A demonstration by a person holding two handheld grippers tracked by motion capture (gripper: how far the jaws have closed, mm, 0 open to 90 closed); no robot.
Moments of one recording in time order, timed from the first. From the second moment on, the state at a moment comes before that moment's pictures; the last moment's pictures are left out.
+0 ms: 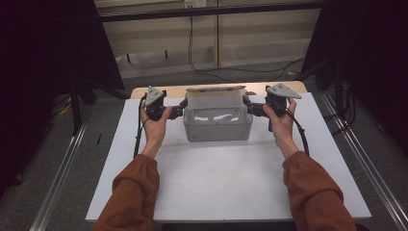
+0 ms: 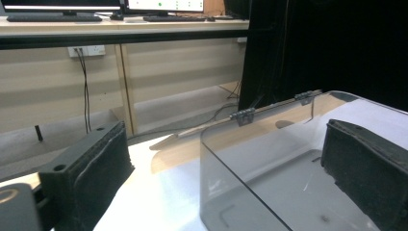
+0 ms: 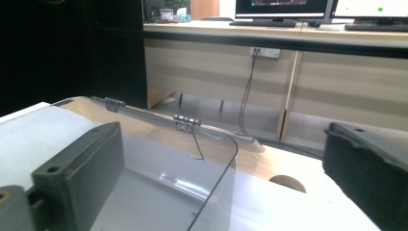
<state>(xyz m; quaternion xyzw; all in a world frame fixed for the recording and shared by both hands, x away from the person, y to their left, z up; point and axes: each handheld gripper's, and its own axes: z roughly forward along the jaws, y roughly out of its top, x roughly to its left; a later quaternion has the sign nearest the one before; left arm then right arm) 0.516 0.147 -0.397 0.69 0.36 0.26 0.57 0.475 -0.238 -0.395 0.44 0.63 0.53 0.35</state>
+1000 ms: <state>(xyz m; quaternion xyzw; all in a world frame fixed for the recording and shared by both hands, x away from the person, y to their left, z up) 0.458 0.164 -0.394 0.67 0.35 0.28 0.59 0.419 -0.237 -0.404 0.42 0.63 0.52 0.39</state>
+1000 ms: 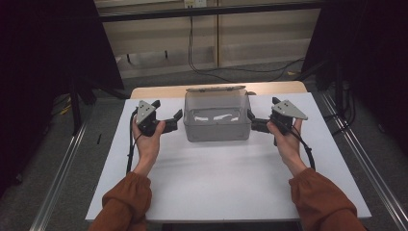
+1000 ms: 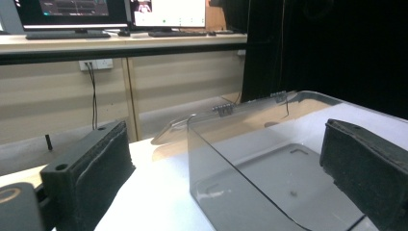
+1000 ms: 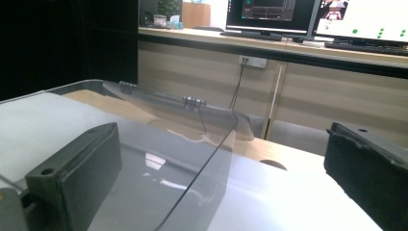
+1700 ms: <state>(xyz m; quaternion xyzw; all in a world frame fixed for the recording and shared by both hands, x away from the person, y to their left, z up) 0.419 0.178 -0.405 0.67 0.36 0.28 0.59 0.369 -0.254 -0.408 0.43 0.61 0.52 0.42</state>
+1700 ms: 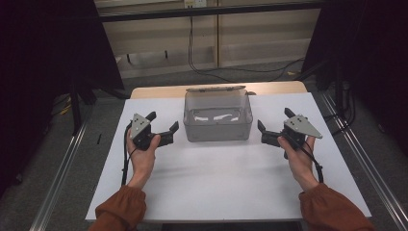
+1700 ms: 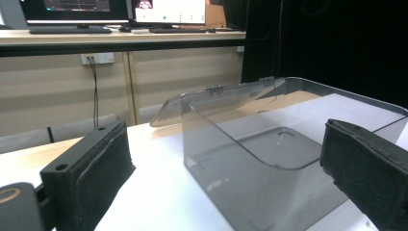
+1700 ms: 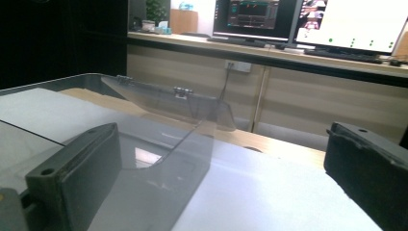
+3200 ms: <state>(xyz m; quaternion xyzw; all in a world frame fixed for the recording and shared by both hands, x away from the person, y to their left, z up) 0.330 0.218 -0.426 0.65 0.39 0.31 0.57 0.288 -0.295 -0.431 0.46 0.59 0.51 0.42</state>
